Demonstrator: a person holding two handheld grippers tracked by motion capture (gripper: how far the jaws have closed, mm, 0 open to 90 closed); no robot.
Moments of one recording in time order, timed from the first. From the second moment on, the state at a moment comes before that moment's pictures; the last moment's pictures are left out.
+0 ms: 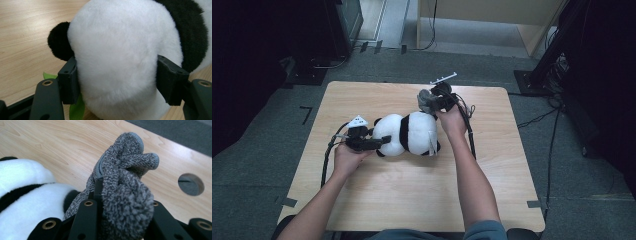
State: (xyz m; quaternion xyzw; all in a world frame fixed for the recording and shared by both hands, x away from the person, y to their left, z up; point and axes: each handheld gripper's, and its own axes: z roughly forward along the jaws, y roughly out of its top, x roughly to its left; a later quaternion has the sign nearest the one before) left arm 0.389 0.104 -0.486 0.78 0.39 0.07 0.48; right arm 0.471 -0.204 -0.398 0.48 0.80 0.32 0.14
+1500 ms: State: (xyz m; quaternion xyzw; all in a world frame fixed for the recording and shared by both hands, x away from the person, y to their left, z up) left arm 0.389 0.104 -0.485 0.77 0.40 0.07 0.48; right arm 0.465 -0.084 -0.394 0.38 0.86 0.32 0.08
